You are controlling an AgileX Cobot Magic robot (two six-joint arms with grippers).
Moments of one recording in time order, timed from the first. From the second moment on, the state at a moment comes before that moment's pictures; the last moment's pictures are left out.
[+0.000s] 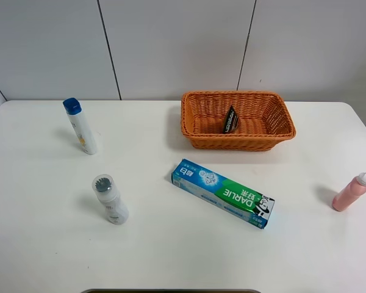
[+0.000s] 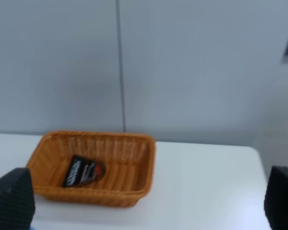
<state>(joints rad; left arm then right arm) 0.05 0.00 -0.51 0.02 1.05 0.01 0.24 0.45 -1.38 -0.15 1.22 0.04</state>
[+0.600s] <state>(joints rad) 0.05 0.00 -0.51 0.02 1.05 0.01 0.05 0.14 -0.95 -0.10 1.22 0.04</state>
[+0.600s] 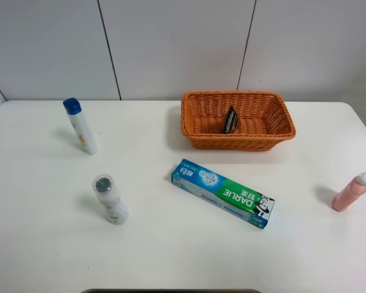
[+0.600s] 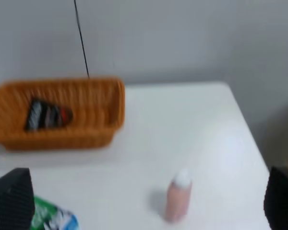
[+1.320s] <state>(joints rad) 0.05 0.00 -0.51 0.02 1.05 0.01 0.04 0.00 -0.51 -0.03 1.08 0.04</state>
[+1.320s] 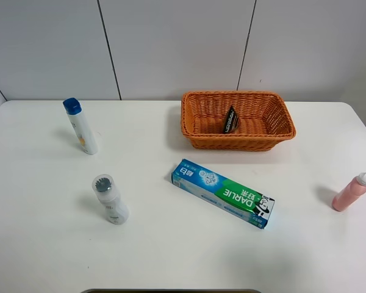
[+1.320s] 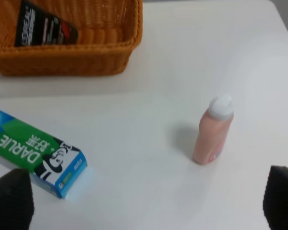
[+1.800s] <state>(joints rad) 0.05 0.00 -0.51 0.02 1.05 0.01 0.04 0.00 -0.50 -0.02 1.08 0.02</state>
